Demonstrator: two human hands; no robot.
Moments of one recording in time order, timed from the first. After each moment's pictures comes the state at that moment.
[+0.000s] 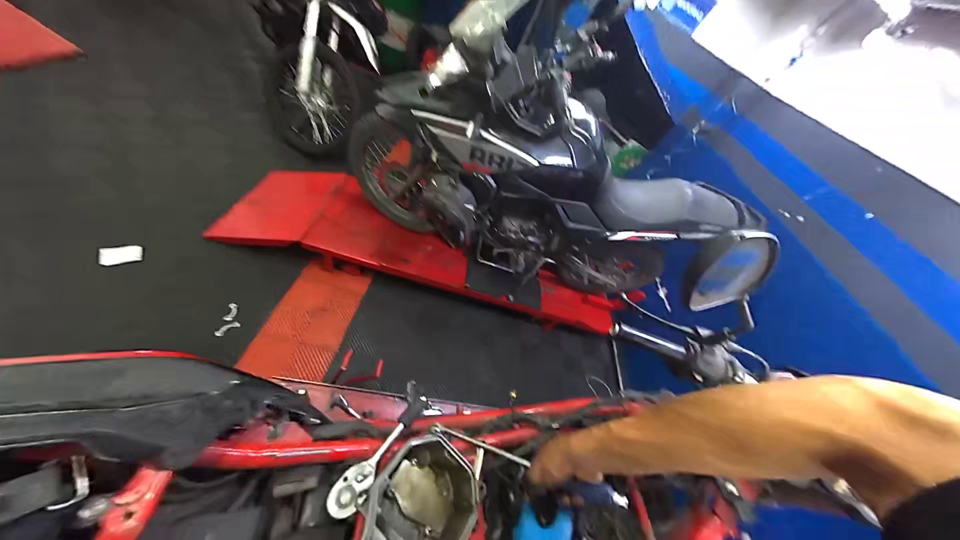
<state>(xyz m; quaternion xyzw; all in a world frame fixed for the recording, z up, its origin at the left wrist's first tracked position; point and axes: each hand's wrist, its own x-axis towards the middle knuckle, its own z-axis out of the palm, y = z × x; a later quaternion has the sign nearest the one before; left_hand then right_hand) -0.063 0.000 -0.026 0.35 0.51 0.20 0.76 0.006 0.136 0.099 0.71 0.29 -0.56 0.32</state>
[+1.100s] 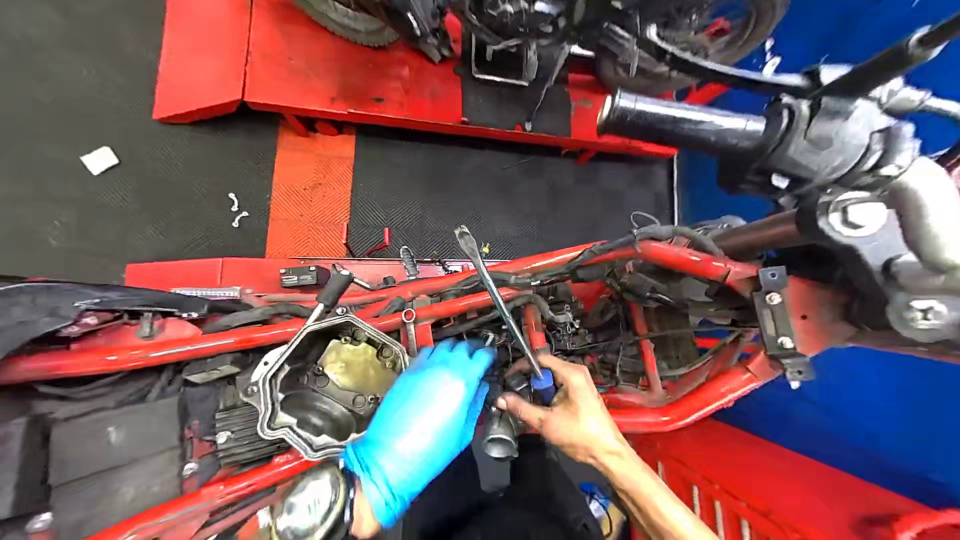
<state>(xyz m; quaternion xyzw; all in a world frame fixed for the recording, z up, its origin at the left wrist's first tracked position) -0.119 0.083 0.022 0.89 0.32 -0.04 0.34 0.075 -0.032 0.000 0.73 0.46 -0.42 -0.29</state>
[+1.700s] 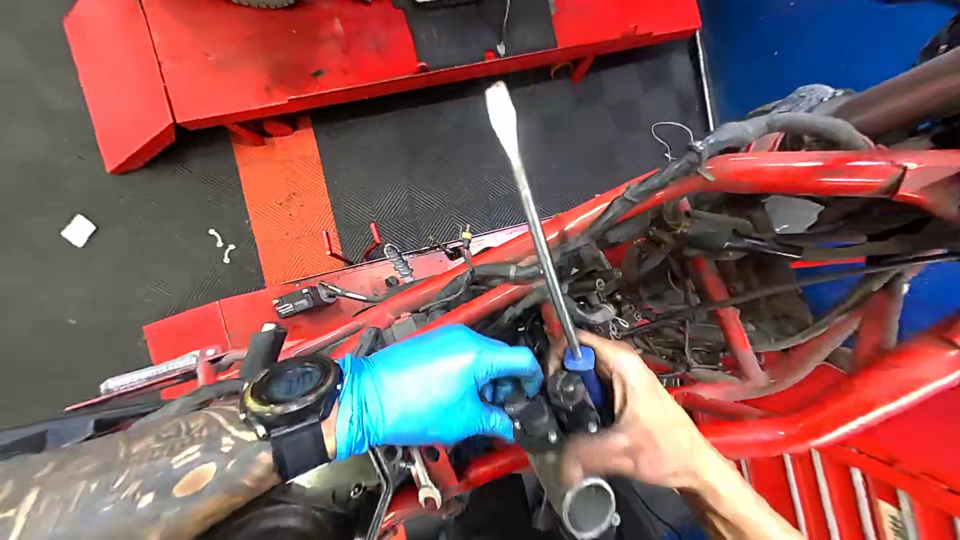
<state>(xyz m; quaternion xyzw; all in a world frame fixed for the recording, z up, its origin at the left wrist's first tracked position) -0.064 0.184 -0.043 0.82 -0.01 -0.13 0.56 0.104 -0.015 -0.033 0.67 0.37 -0.51 -0.39</state>
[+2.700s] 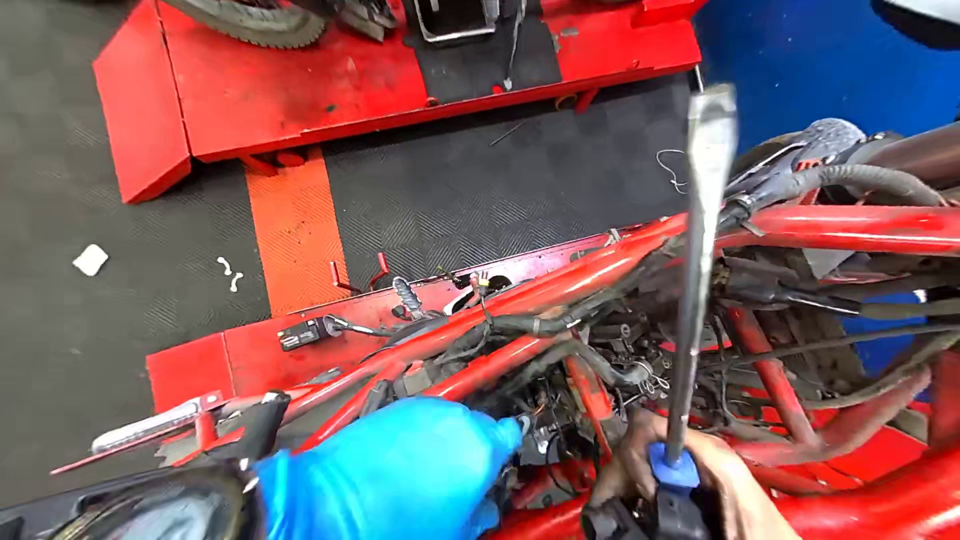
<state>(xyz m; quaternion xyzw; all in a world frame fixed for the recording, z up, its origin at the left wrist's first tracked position) -0.043 0.209 0.035 0.83 0.02 -0.43 0.36 0.121 -0.032 -0.026 0.54 0.36 -0.57 -0.50</state>
